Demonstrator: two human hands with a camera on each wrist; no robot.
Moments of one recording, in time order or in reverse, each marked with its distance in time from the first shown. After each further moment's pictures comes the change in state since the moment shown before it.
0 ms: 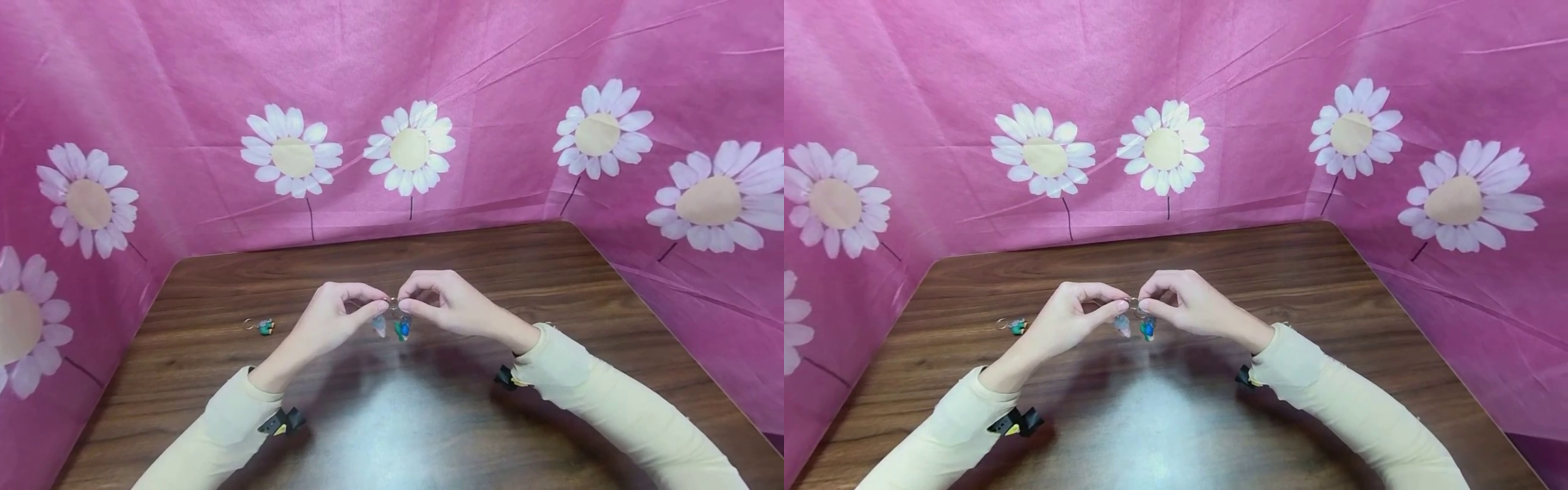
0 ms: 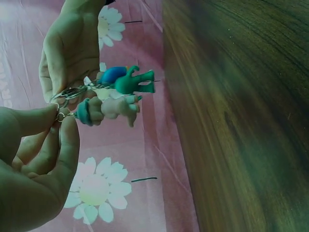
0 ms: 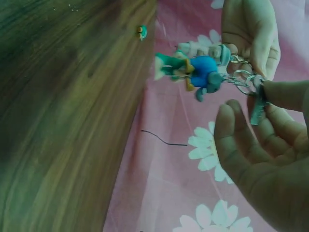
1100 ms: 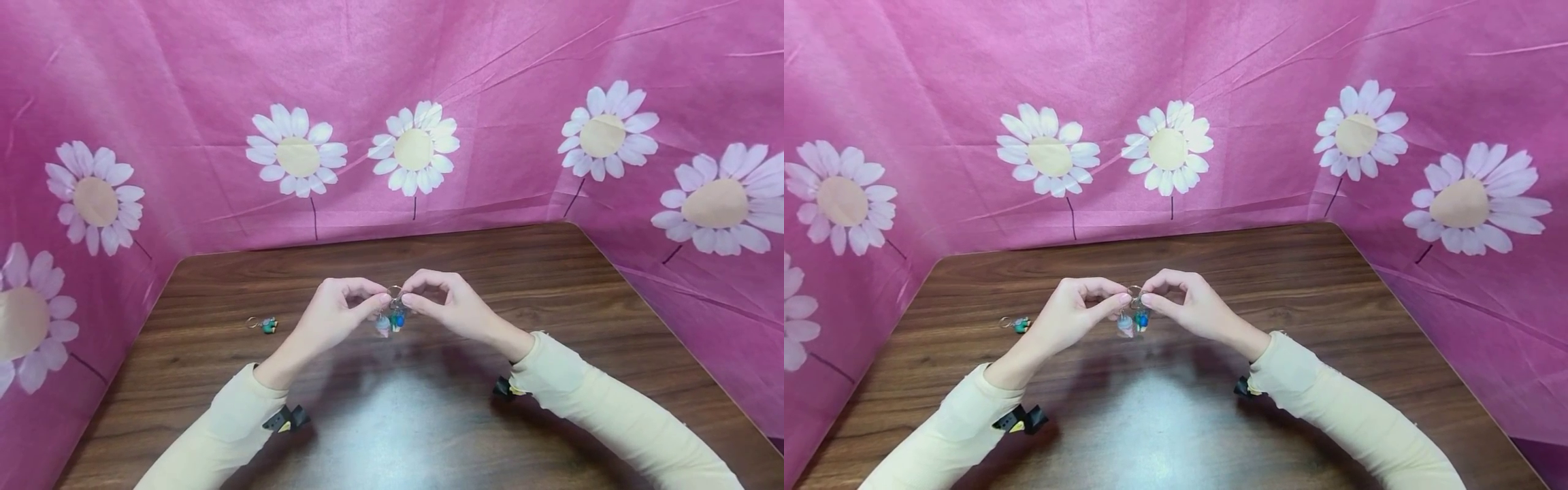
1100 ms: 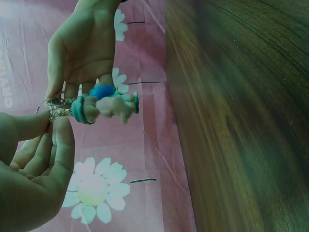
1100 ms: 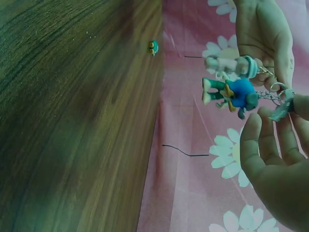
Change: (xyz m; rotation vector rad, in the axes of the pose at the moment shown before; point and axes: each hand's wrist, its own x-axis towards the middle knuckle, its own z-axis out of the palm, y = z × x) left_hand 0.003 0.001 0.001 -0.102 0.056 -0.030; right_hand -0.002 0.010 0.017 0.313 0.132 0.070
